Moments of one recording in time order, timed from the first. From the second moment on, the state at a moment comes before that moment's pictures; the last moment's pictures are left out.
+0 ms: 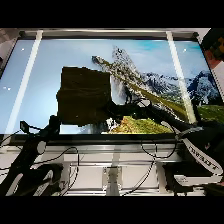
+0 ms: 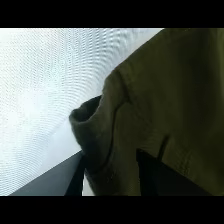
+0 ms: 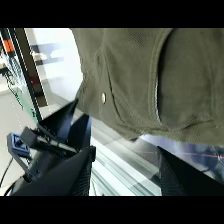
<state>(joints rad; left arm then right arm) -0.03 -0.68 0.12 1.51 -0.18 -2.73 0.55 -1.50 0.90 -0.14 0.67 1.29</state>
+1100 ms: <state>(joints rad) -0.16 -0.68 0.22 1.63 -0.01 -2.72 0.54 -1.36 0.74 -0.35 0.56 1.62</state>
